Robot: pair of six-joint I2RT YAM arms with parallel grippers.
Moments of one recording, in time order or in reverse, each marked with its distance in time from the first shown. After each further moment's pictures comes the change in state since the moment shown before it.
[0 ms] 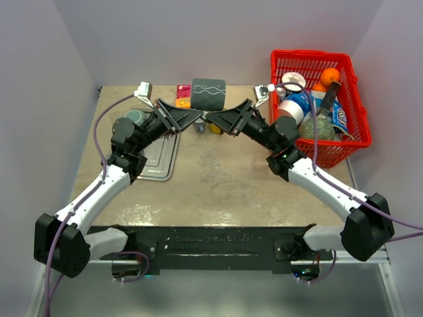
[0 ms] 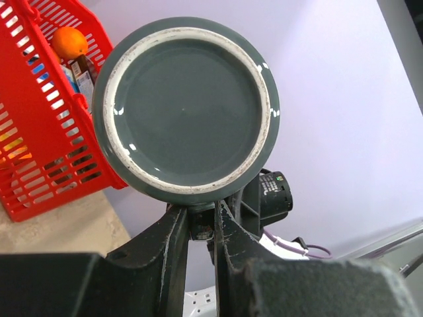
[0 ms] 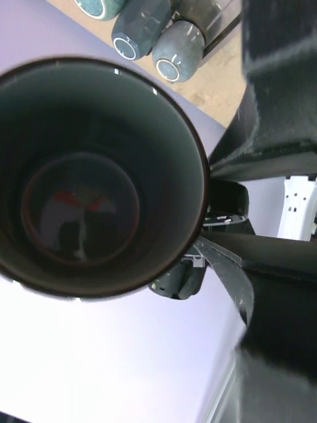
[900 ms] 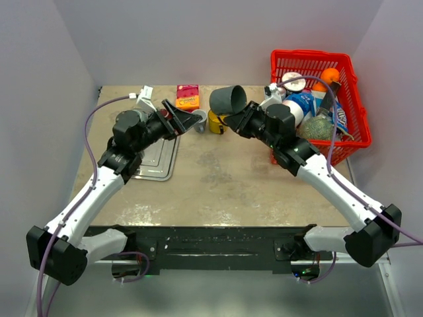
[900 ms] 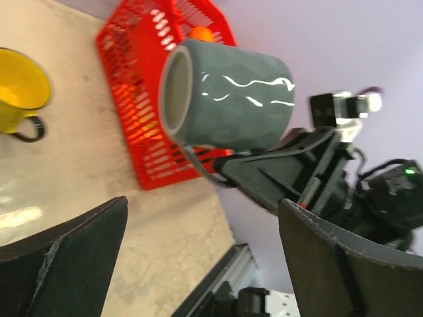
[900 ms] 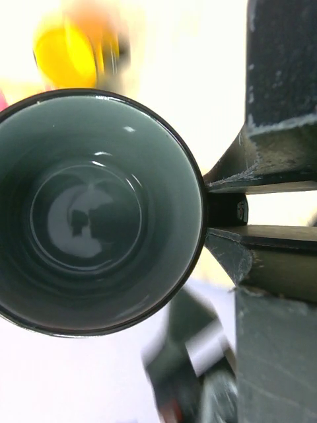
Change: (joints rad) left arm -0.001 -0.058 0.091 -0.509 -0.154 0.361; right arm 0.005 -0.053 0.181 -0.741 0.388 -0.406
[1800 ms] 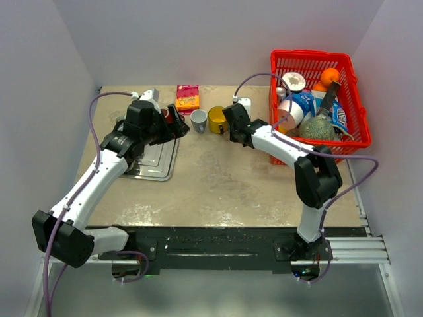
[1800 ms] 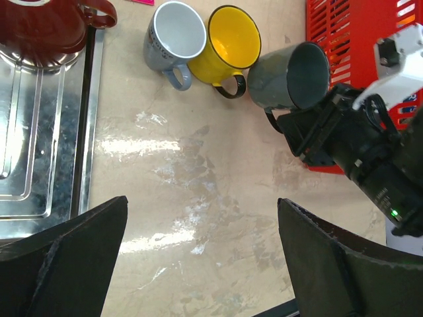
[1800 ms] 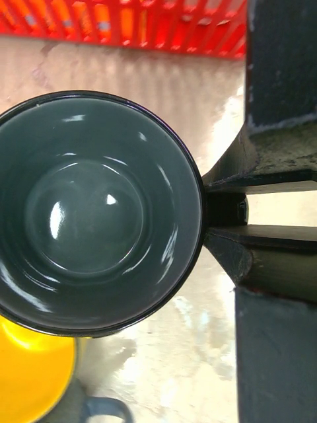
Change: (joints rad) left arm 0.003 0.136 0.228 -0.621 -0.353 0.323; right arm -0.009 0.595 0.264 -0.338 0.496 -0.388
